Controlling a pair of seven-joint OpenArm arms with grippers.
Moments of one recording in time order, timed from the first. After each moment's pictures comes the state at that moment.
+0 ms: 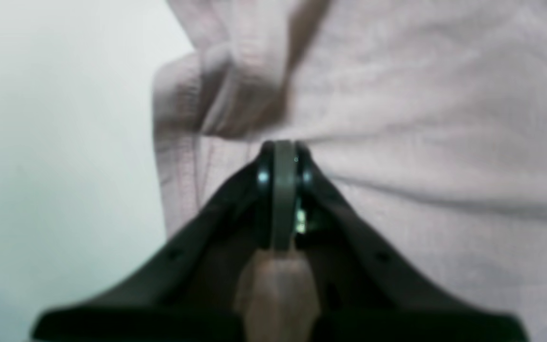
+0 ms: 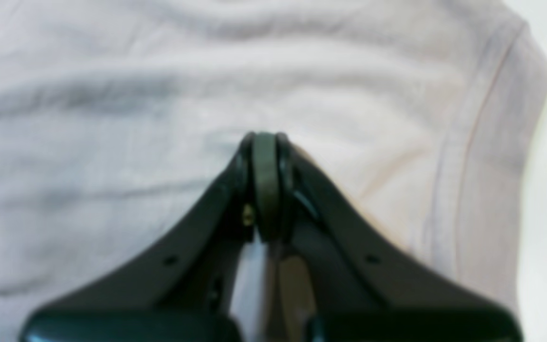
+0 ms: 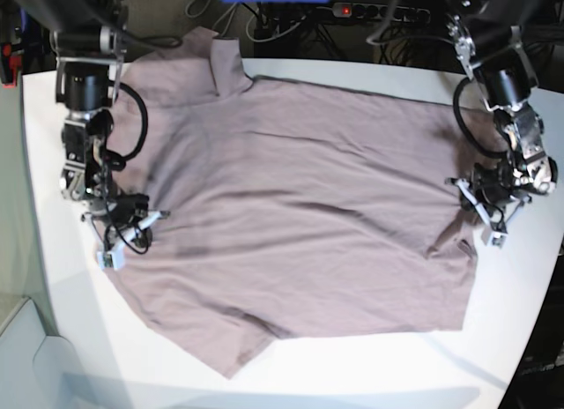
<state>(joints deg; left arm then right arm) -16.1 -16.4 -26.7 59.0 1.8 -40.0 42.3 17.2 12.2 8.9 52.9 10.2 21.0 -21.9</state>
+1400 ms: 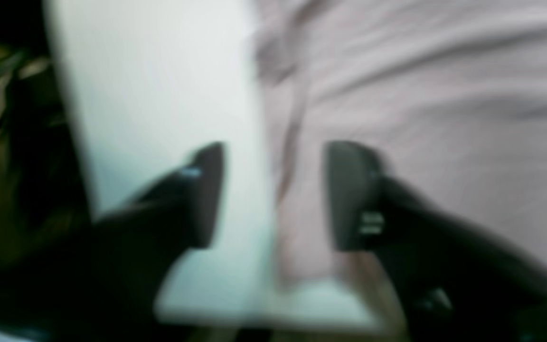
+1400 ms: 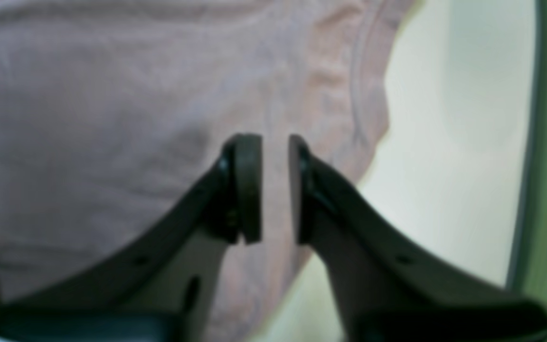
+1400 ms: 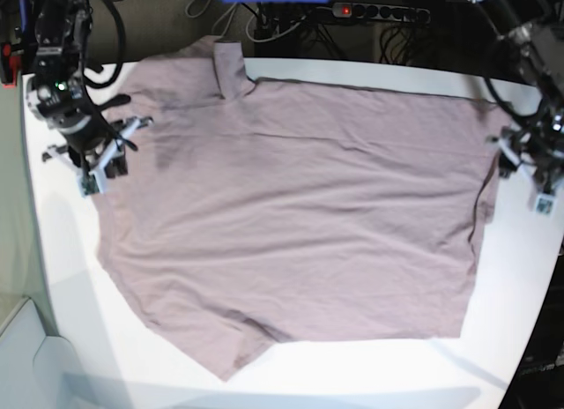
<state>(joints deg) 5.6 -16.4 -37.4 101.1 -9.7 -40.0 60.7 -17.2 14.1 13.9 107.3 8.9 22.2 -43.5</state>
